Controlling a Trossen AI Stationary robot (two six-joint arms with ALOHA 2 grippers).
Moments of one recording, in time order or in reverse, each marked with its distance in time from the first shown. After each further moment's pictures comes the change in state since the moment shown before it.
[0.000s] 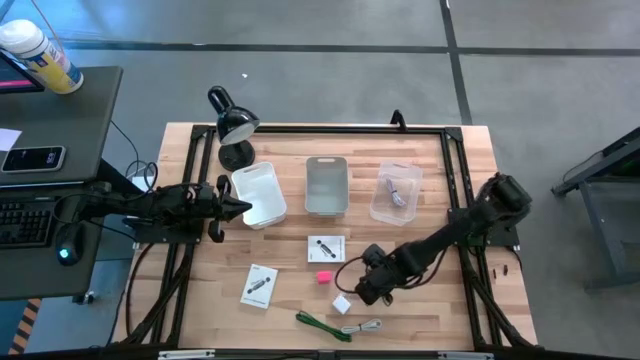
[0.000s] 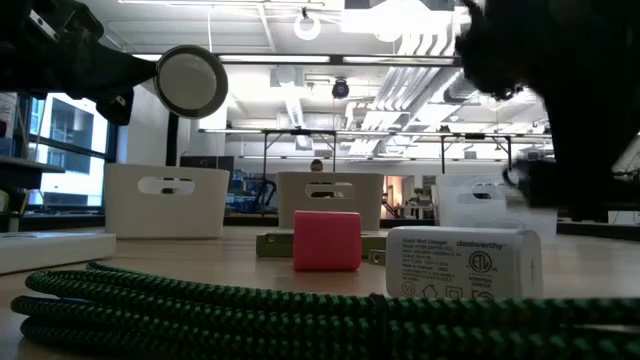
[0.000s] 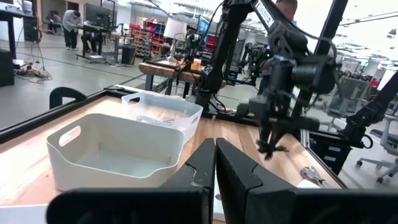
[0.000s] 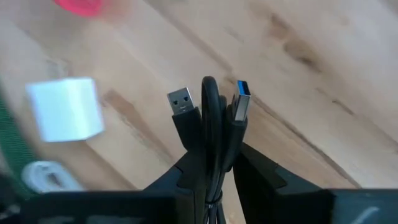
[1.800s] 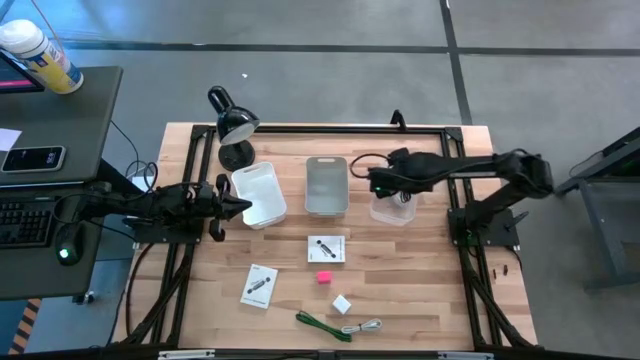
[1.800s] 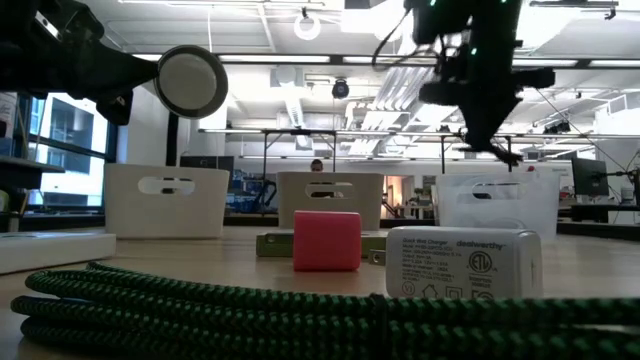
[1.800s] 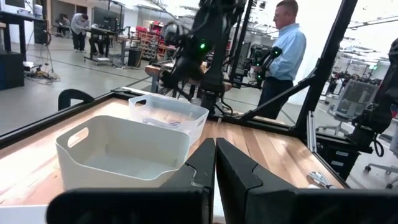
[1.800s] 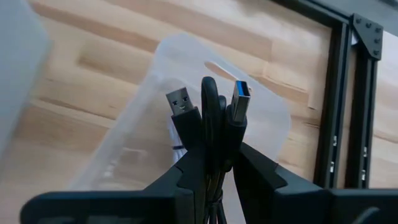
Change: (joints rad) left arm 0.000 0.000 0.000 0.007 -0.029 0.000; right arm -0.667 -0.254 0.000 -0.520 0.450 -0.262
